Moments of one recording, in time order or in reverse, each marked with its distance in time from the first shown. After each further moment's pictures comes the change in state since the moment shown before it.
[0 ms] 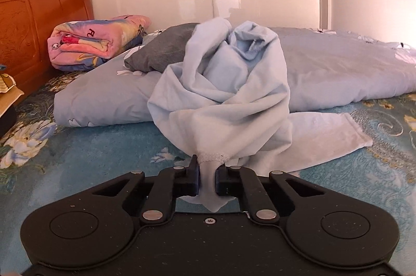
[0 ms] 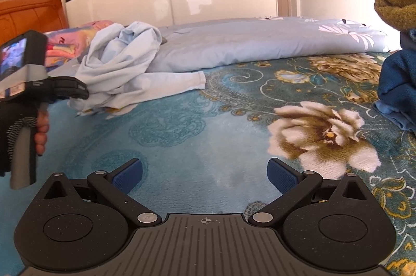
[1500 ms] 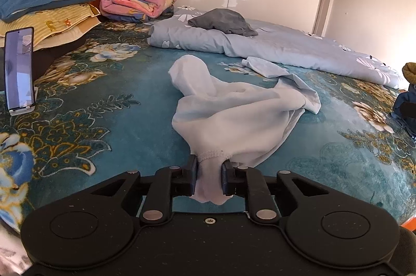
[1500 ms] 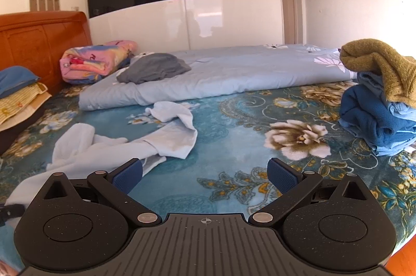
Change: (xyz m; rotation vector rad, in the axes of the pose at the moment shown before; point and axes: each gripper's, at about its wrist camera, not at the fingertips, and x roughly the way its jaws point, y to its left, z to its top) left arm -0.325 0.134 -0.167 -0.166 0.099 -0.070; right arm -0.178 0.041 -0.019 -0.045 -0.087 0.039
